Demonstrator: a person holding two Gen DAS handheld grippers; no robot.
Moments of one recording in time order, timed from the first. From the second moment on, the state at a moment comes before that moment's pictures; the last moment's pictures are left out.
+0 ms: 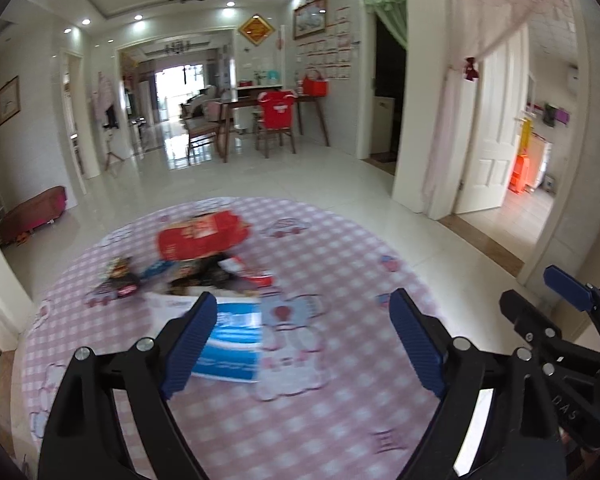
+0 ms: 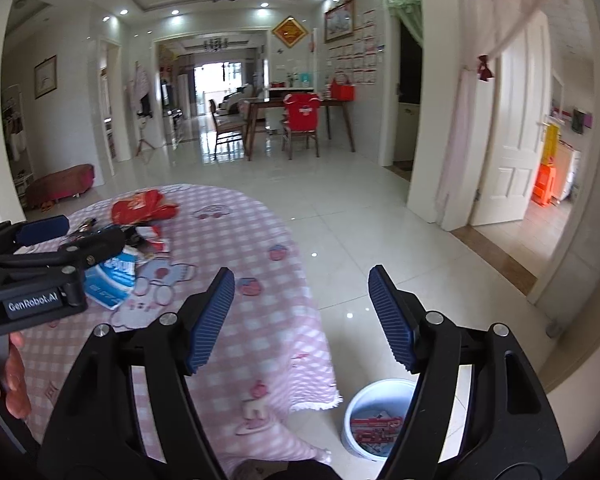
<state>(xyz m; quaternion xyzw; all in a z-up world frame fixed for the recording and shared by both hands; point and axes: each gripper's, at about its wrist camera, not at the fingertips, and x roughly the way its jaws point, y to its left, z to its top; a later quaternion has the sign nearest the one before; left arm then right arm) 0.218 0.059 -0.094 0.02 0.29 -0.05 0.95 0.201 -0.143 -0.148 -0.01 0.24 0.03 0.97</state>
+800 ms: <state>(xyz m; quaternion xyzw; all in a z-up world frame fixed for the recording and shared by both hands) 0.253 0.130 -0.155 -0.02 0.38 -0.04 0.92 0.269 -0.077 -0.194 0.02 0.33 0.11 0.94</state>
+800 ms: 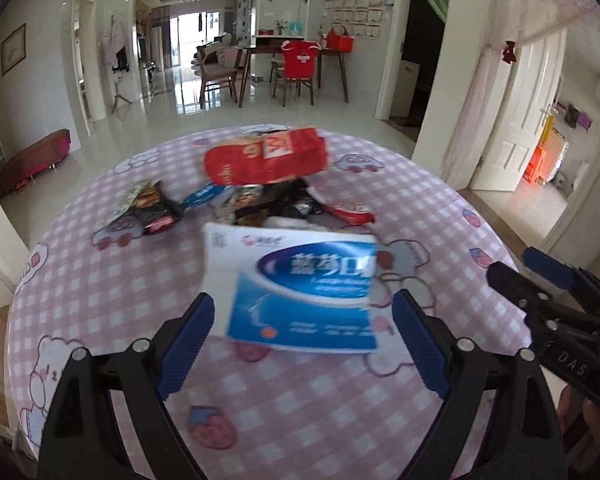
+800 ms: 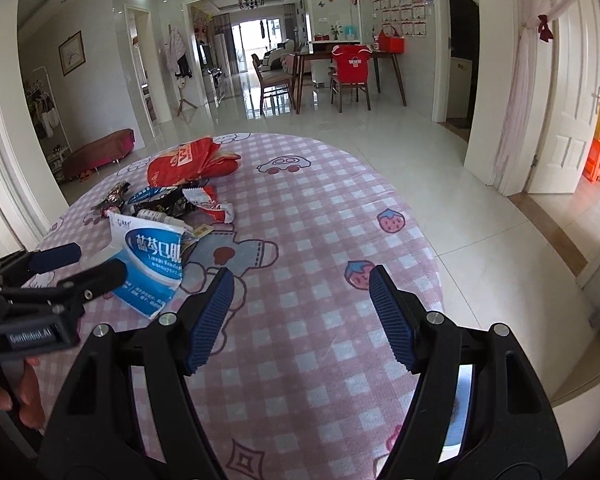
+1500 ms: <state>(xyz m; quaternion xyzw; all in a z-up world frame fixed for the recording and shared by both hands) 0.296 0.107 -0.181 0.02 0.43 0.10 0.90 0.298 -0.091 -0.194 0.05 0.33 0.14 0.93</state>
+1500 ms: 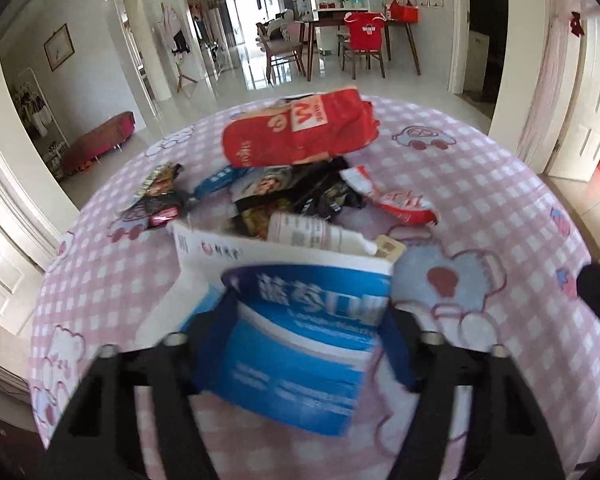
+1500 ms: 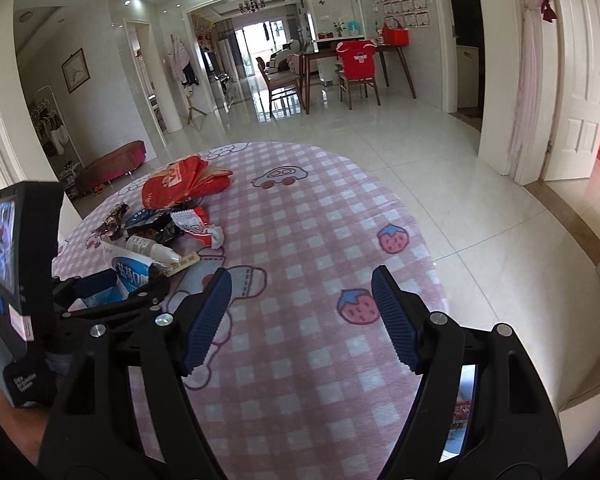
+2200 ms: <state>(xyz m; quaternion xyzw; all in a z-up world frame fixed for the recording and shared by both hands) 0.253 0.186 -0.173 -0.11 0.41 0.10 0.90 0.303 -0.012 -0.198 0.01 0.36 0.20 0.91</state>
